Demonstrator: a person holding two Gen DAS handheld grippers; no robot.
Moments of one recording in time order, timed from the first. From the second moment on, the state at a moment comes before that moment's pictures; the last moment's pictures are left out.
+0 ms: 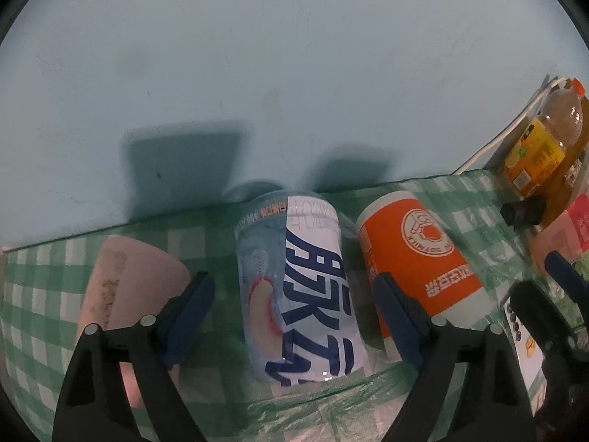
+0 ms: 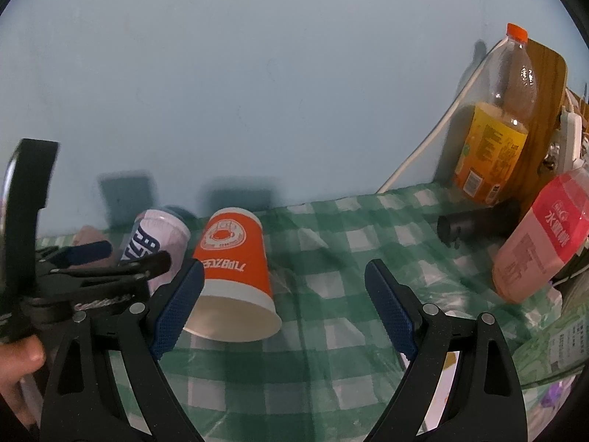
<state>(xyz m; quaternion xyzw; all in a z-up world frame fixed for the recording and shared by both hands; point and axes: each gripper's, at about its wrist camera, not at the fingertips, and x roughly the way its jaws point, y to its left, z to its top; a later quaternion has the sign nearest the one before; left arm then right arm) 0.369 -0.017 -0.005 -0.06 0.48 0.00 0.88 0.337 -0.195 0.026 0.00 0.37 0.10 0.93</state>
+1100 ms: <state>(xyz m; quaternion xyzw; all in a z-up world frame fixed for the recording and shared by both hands) 0.276 -0.012 0.030 0.00 0.43 -0.07 0.90 0.260 -0.186 0.046 0.02 0.34 0.16 0.93</state>
